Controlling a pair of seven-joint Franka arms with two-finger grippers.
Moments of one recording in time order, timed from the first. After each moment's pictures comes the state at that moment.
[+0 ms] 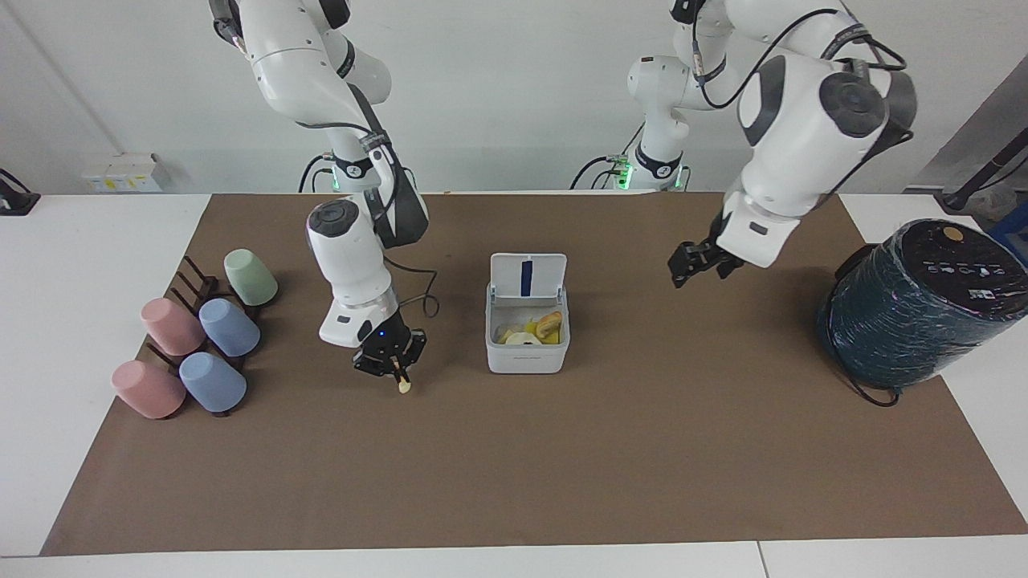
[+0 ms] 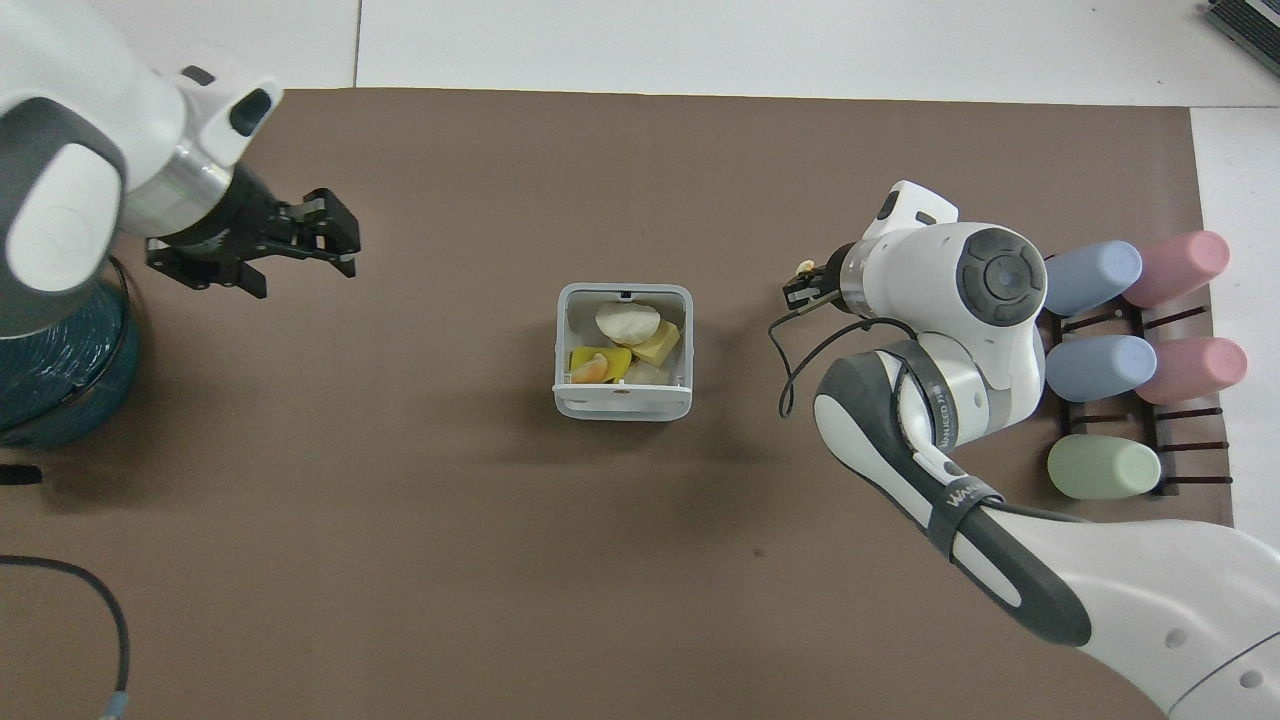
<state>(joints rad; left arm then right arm) -0.19 0.26 0.03 -1.34 -0.10 1.51 -0.29 -0.05 0.37 0.34 -1.90 -0.11 2.57 -0.01</state>
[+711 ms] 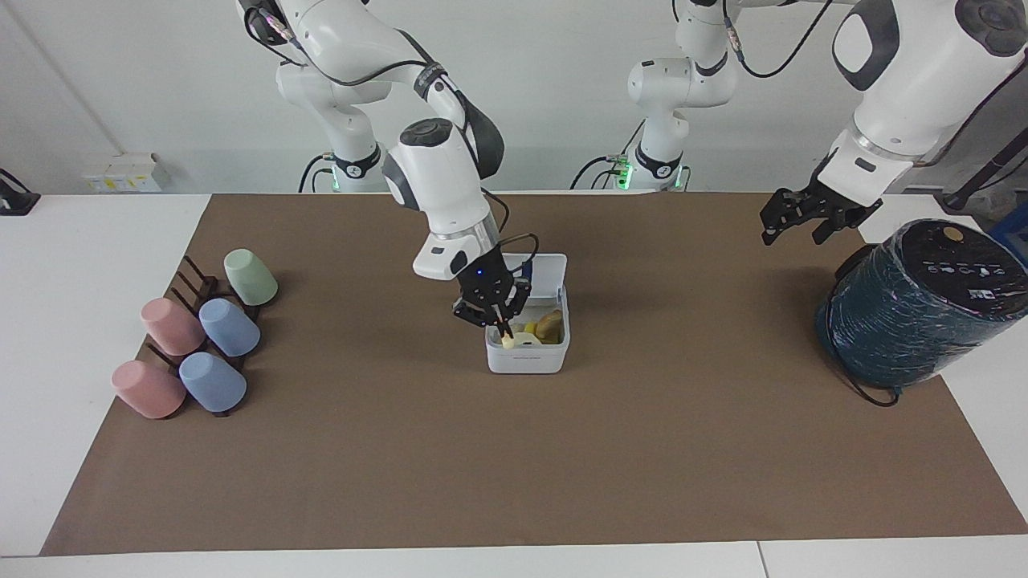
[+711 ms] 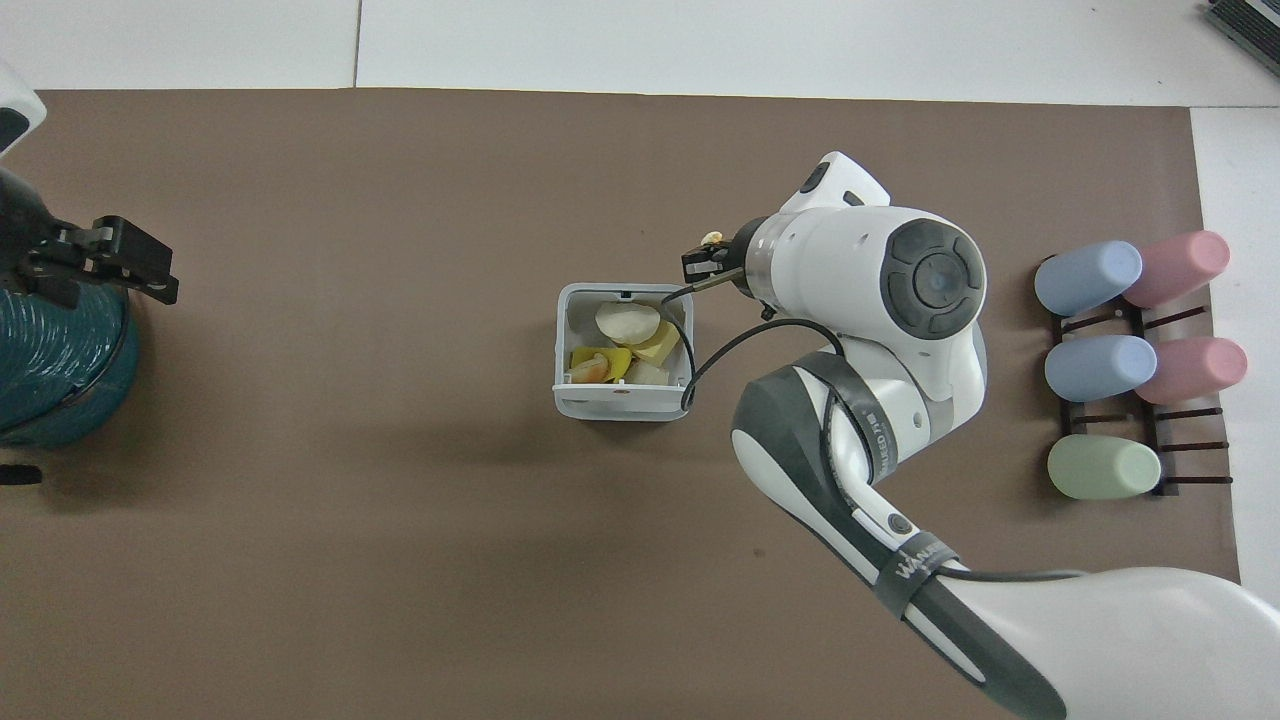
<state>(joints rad) -0.09 0.14 0.02 -1.43 -0.03 1.51 -0.02 0.10 0.35 0.46 -1.73 -0.11 2.49 0.40</state>
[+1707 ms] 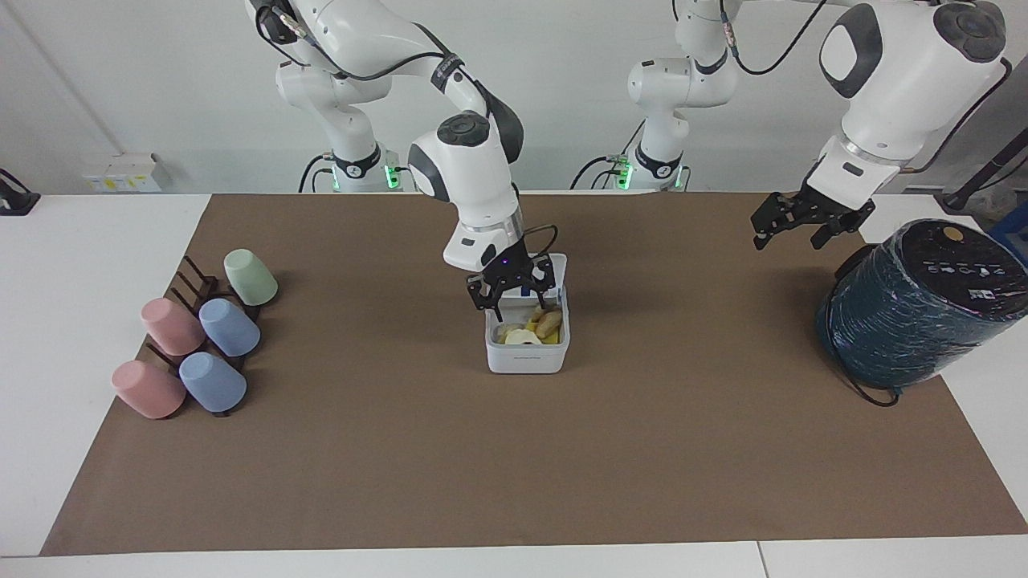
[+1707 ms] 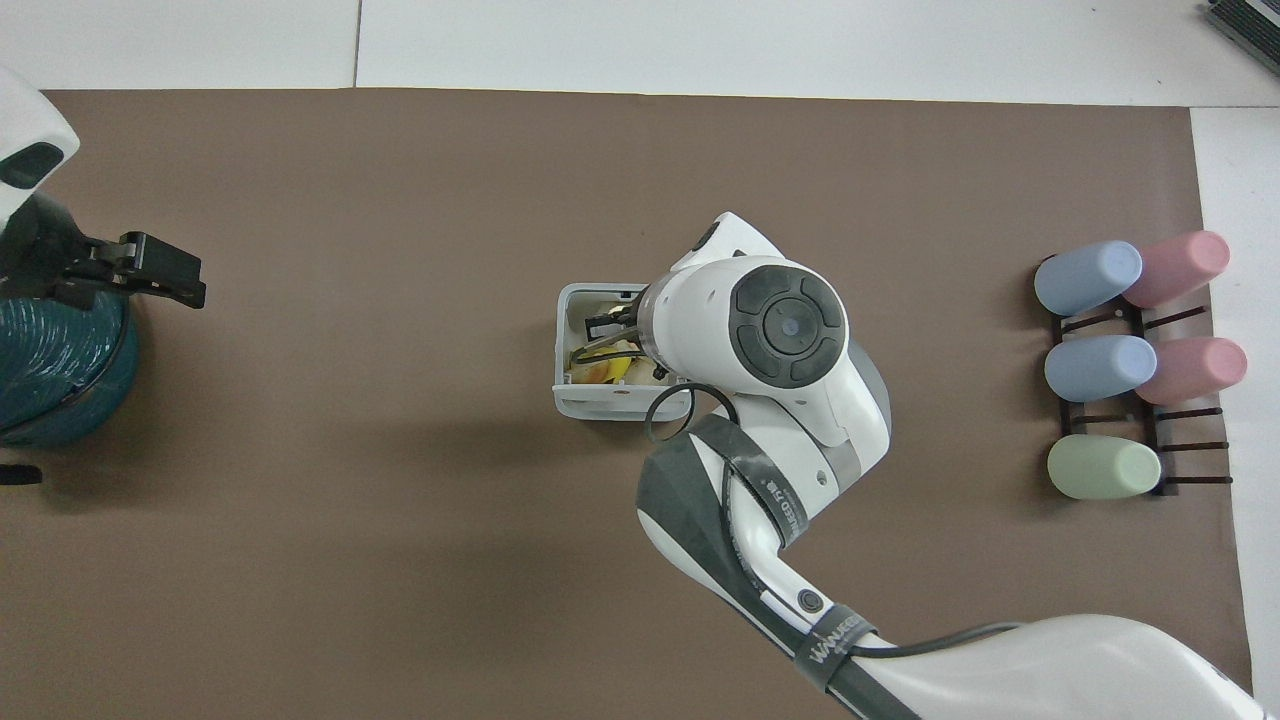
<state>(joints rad) -0.09 0.11 0.02 -1.49 -0.03 1.56 -0.01 0.15 0.34 0.46 -1.73 -0.11 2.36 0.46</state>
